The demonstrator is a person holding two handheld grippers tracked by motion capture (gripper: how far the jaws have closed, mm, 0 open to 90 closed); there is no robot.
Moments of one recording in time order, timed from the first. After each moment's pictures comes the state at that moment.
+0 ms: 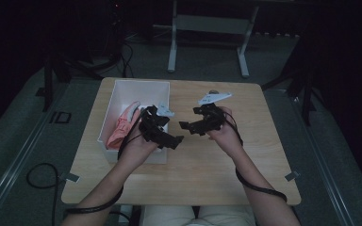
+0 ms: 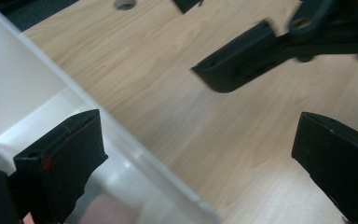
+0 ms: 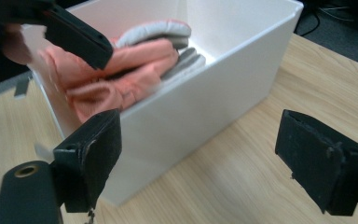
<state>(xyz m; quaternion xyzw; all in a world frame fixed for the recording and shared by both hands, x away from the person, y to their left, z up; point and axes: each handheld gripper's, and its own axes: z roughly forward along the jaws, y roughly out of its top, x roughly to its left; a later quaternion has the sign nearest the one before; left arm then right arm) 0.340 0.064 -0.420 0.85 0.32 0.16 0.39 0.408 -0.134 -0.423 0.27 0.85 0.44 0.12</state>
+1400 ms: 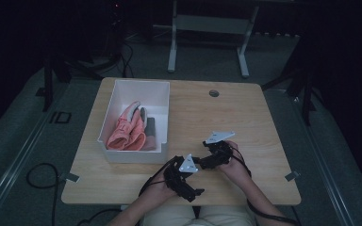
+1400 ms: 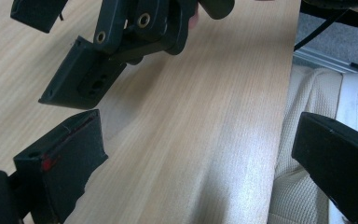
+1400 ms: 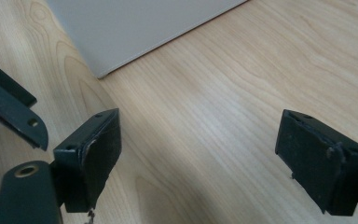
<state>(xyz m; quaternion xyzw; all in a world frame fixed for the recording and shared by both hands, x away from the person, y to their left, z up) 0.279 0.004 -0.536 0.89 0.19 0.06 0.42 0.367 -0.179 -0.535 0.27 0.88 0.39 0.11</state>
